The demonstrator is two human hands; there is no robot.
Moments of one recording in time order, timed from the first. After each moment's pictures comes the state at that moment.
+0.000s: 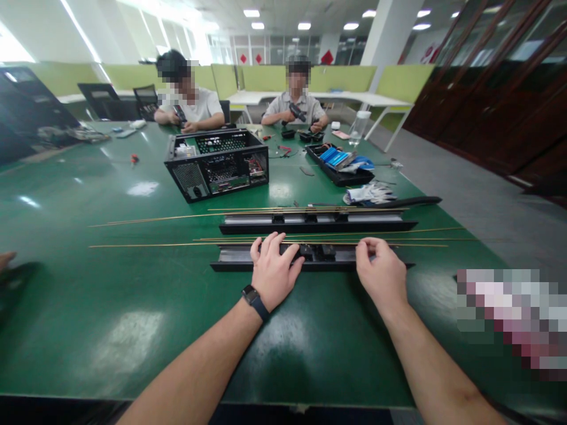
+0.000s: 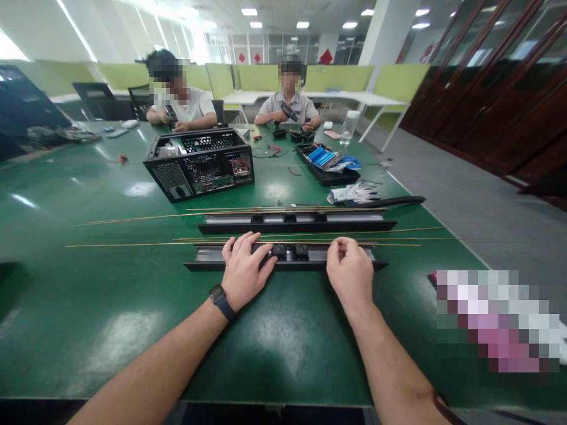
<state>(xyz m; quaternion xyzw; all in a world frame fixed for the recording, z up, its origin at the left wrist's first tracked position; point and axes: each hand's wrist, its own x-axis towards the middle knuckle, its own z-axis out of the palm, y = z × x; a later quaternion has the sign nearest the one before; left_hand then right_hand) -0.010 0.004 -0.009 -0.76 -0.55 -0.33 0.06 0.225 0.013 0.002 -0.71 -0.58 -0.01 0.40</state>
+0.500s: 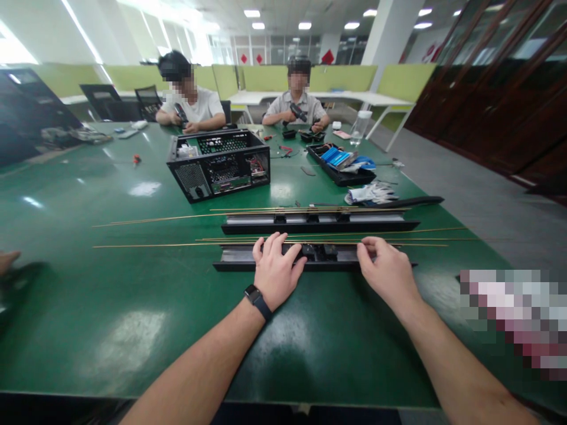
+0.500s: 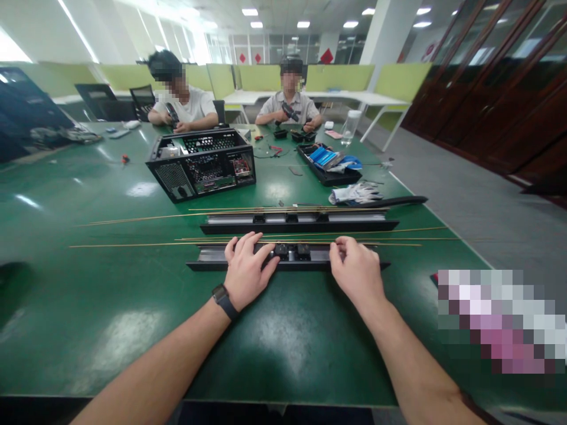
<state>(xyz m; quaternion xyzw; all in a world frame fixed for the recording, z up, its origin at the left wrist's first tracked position) -0.011 0.004 -0.008 -0.77 -0.55 -0.32 0.06 0.245 0.018 0.006 -0.67 -0.67 -0.04 0.32</state>
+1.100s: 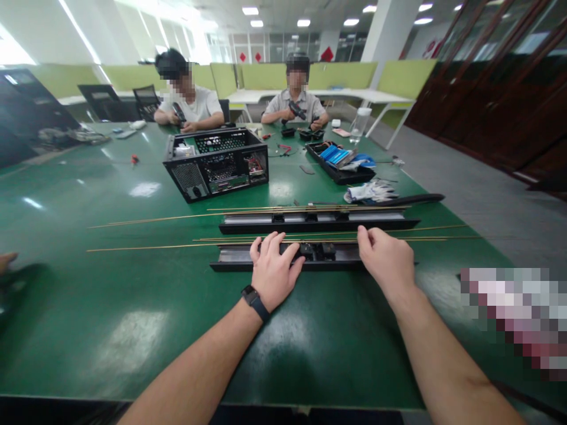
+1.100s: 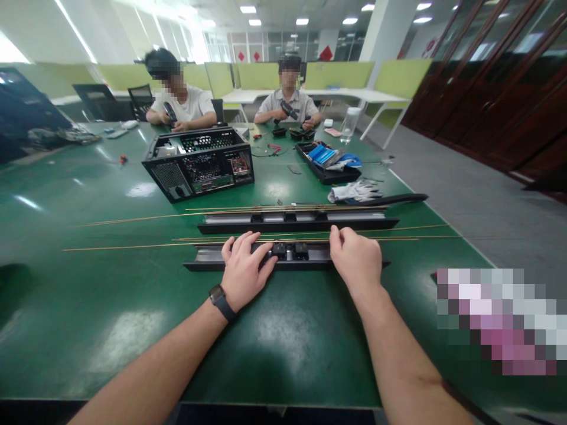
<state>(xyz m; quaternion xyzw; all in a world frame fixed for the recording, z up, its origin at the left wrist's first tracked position) -0.010 0.005 -0.009 -0.77 -0.56 -0.31 0.06 0.237 0.035 0.020 -0.72 -0.64 -0.16 0.22</state>
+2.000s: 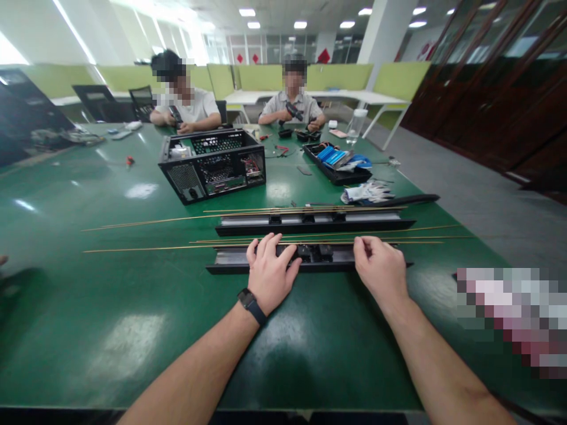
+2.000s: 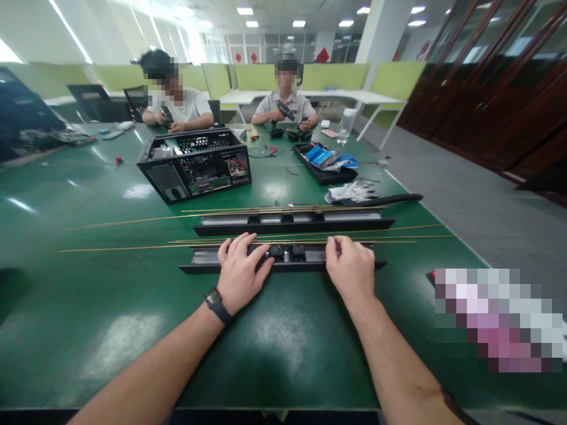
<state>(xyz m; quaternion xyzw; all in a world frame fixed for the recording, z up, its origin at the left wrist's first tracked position) -0.009 0.005 -0.009 -0.76 -0.56 -0.31 0.07 0.240 0.025 -0.006 -0.67 -0.65 -0.14 0.34</state>
